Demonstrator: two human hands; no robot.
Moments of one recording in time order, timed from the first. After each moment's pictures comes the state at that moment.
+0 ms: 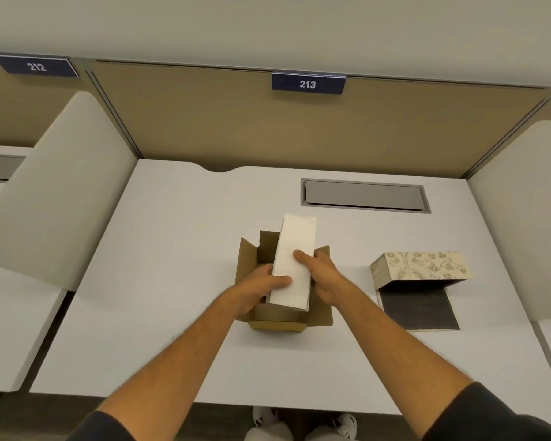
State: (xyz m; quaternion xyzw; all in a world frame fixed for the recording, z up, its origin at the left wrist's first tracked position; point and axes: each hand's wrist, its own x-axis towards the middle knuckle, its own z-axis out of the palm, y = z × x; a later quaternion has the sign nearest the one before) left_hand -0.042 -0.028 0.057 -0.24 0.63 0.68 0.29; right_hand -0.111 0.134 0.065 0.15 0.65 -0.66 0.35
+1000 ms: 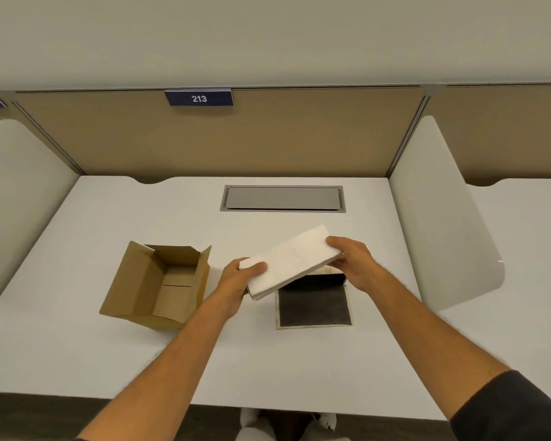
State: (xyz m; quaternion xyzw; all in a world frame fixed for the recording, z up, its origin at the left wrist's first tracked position) left_hand -0.108 0.274 0.089 -0.36 0.56 0.74 0.07; right_hand -0.233 0.520 0.096 0.15 0.60 -0.73 0.29
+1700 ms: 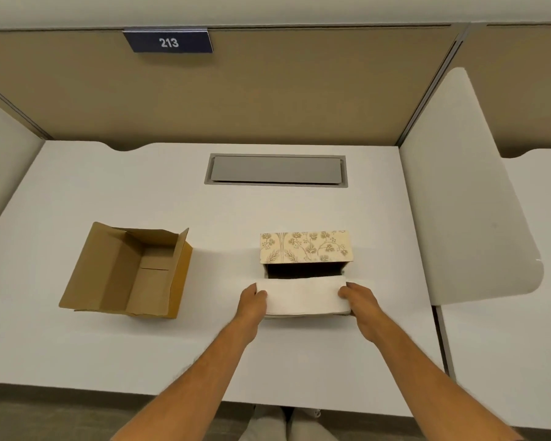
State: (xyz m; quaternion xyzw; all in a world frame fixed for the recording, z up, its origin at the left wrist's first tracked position) left_hand -0.107 0.341 -0.035 -0.46 0.61 0.63 0.15; right_hand -0.185 0.577 -0.040 0.24 0.68 -0.59 0.36
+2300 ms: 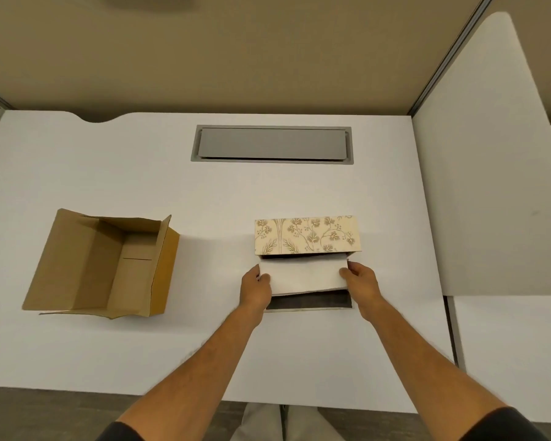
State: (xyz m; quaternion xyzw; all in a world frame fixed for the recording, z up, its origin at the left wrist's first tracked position) left_hand -0.138 0.347 -0.090 -0.47 0.63 0.60 0.13; right_hand -0.218 0.565 -0.104 0.25 0.75 -0.53 0.30
